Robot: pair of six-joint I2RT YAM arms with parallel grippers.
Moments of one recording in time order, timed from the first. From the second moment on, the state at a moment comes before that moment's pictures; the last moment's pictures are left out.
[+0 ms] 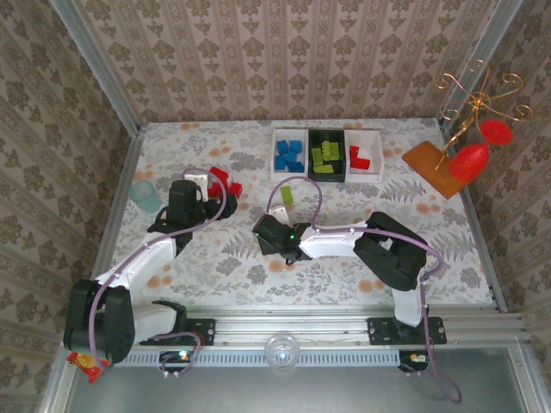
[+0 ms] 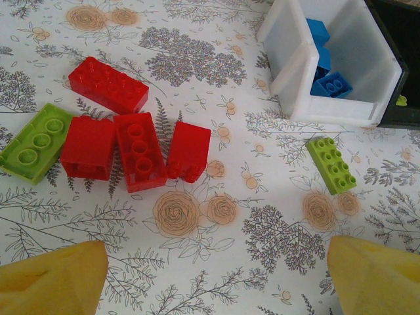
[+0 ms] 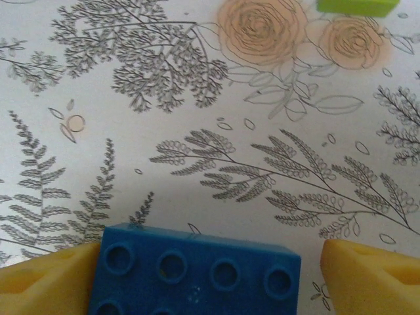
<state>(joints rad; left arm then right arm) -0.30 1.18 0.62 -0.02 0.15 -0.29 0.97 1.92 1.11 -0.25 0.44 0.61</state>
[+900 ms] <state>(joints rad) -0.30 1.18 0.62 -0.01 0.15 -0.29 0.71 1.86 1.38 -0.21 0.39 0.41</state>
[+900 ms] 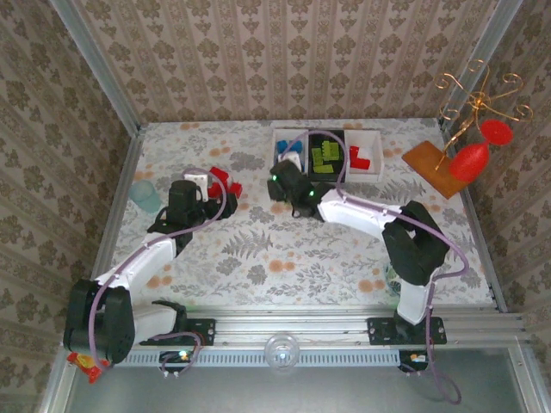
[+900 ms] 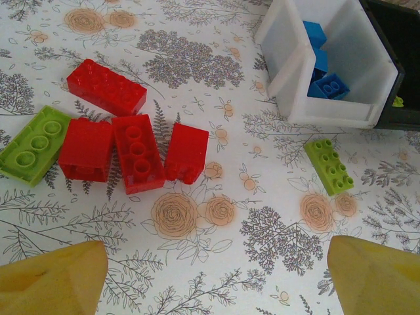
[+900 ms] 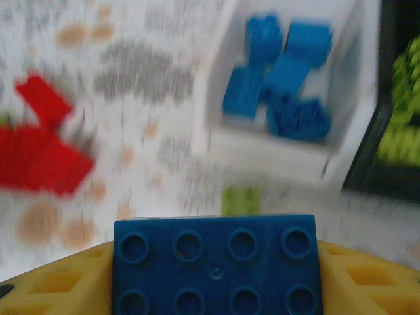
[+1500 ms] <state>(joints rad) -0.30 1.17 0.62 -0.01 0.16 -0.30 0.49 2.32 1.93 -0.33 0.31 0.34</state>
